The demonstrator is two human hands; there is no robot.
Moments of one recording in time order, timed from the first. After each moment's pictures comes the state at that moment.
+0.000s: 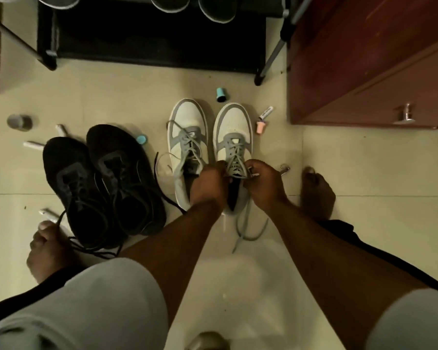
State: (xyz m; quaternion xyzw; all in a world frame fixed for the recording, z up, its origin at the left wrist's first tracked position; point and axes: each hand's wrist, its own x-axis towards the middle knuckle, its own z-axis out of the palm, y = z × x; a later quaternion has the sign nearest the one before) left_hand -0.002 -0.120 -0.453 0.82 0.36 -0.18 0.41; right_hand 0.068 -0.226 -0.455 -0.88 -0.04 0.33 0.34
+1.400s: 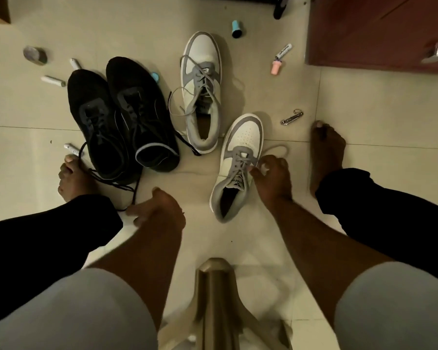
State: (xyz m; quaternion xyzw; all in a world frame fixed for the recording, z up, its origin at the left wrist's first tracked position) left_hand -0.191 -0.129 -0.453 0.27 0.86 0.01 0.44; right_hand -0.043 -0.286 -0.431 -0.92 0.00 0.30 0.23
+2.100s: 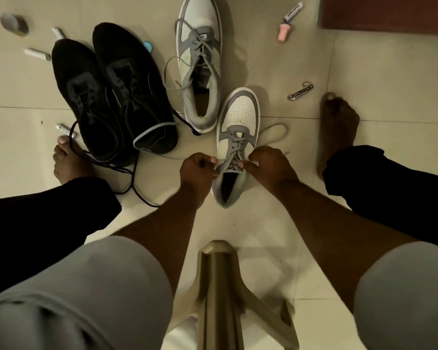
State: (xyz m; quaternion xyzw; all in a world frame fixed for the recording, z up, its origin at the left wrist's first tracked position) left_hand -0.155 -0.165 -0.464 0.50 0.59 -0.13 0.62; right_hand -0.039 -0.298 -0.451 -0.87 -0.26 0.39 0.11
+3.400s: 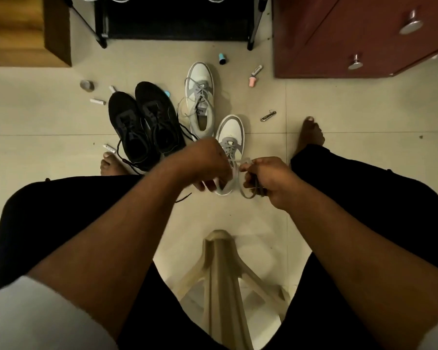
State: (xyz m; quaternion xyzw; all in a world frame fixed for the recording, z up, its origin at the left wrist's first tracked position) left_hand -0.139 -0.149 -0.172 0.74 0.26 -0.41 0.46; right_hand -0.090 -0.300 -0.188 -0.73 0.20 0.52 0.40
